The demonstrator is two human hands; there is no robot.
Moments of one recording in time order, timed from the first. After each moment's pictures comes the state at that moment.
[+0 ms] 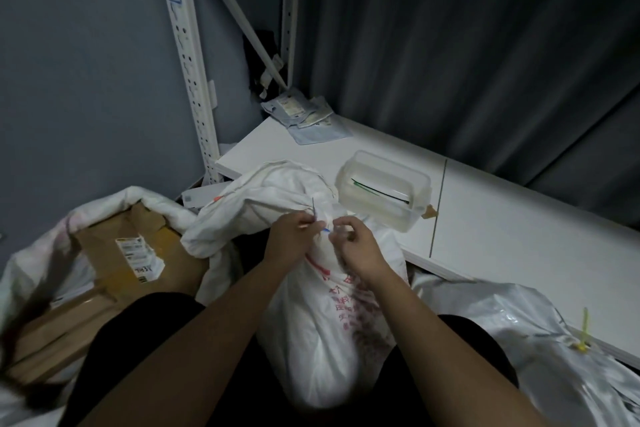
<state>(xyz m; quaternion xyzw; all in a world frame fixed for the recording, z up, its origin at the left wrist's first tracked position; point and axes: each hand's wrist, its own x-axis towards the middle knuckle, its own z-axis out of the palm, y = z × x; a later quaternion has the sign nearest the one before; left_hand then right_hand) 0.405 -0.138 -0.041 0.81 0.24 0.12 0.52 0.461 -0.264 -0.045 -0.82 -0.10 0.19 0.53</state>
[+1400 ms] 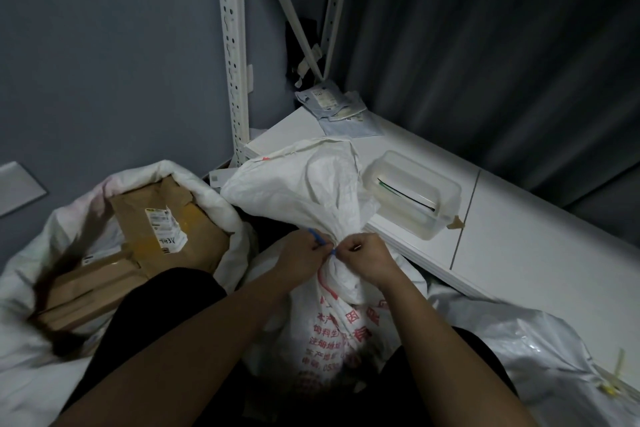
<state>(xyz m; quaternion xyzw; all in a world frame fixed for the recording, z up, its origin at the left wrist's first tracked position) 0.382 -0.135 -0.082 0.80 0.20 0.05 0.56 0.466 -0.259 -0.062 -0.87 -0.22 0.24 0.37</state>
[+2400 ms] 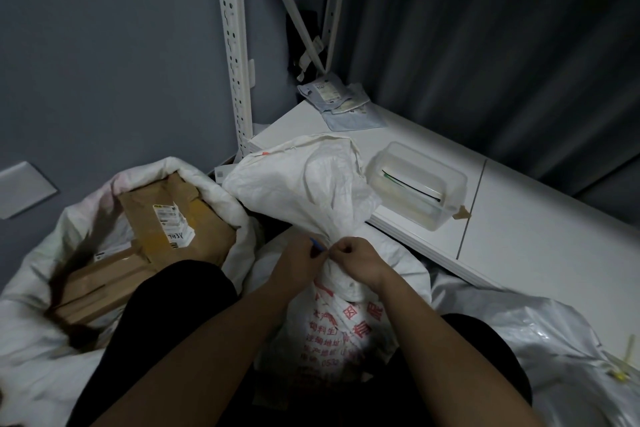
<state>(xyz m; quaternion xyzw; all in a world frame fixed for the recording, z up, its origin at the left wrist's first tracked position) 0.357 -0.141 -0.099 0.81 0.23 0.06 0.53 0.455 -0.251 -0.093 -0.86 -0.22 0.31 0.35</state>
